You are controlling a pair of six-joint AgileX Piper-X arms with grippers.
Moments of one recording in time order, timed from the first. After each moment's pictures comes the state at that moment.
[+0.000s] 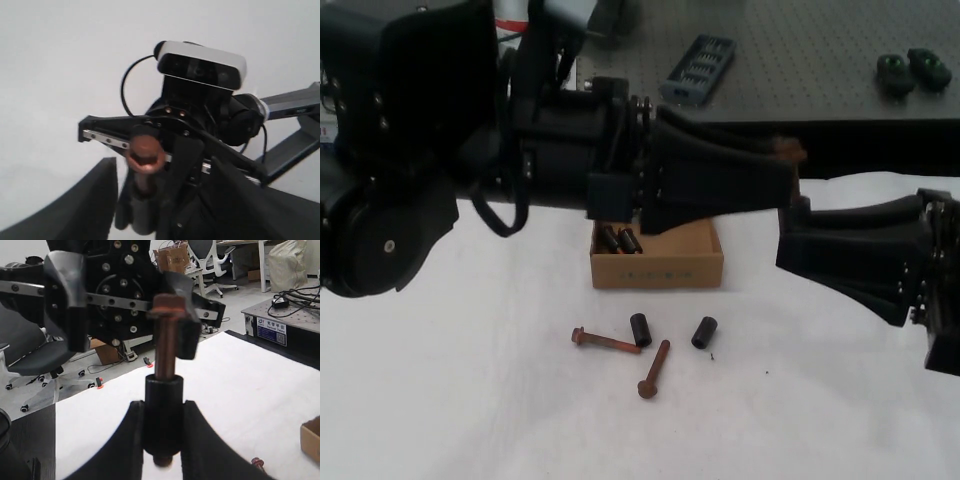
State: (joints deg) left arm -31.8 80.9 -54.2 -29.0 64.7 -20.8; right arm 28.2 53.1 -27.2 -16.6 -46.9 10.4
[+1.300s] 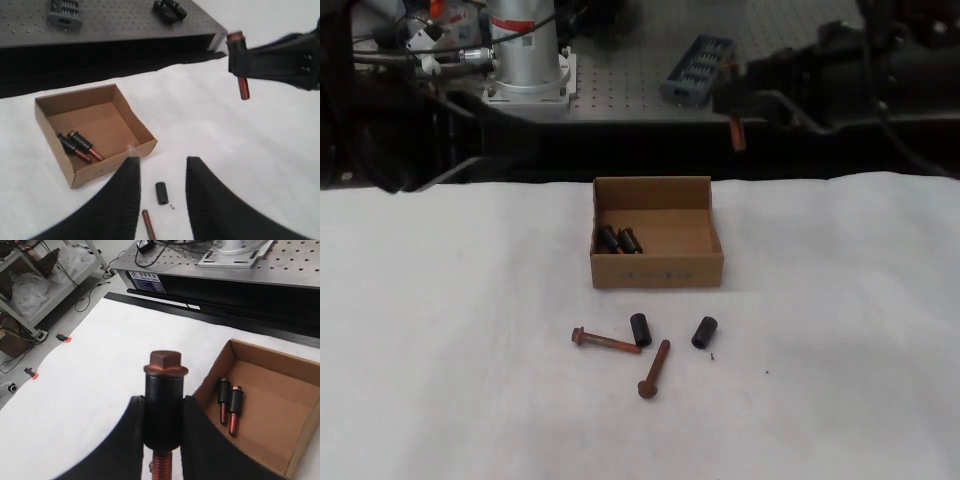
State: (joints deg) left arm -15.6 69.1 -54.2 8.7 29.6 -8.8; right arm 26.2 92.7 -74.1 18.2 -28.3 14.0
